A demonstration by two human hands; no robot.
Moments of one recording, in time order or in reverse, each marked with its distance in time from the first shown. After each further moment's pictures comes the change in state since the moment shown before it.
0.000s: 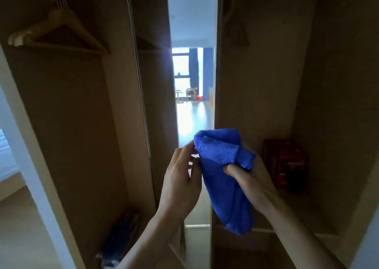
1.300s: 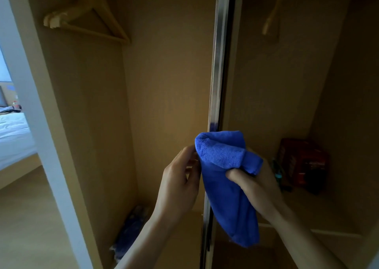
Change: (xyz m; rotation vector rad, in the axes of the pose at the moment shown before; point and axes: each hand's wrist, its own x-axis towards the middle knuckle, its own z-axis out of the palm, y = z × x) left_hand -0.008 -0.069 -0.113 -0.134 -0.045 0.031; right_hand -0.017 -0.026 0.115 0.050 -0.164 -0.048
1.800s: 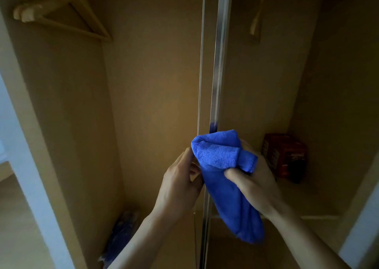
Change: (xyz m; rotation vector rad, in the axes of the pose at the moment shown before) left_hand 0.006 -0.019 -0.005 0.055 -0.173 0.004; right_hand -0.006 -0.013 0.014 -0.161 0.068 -0.092
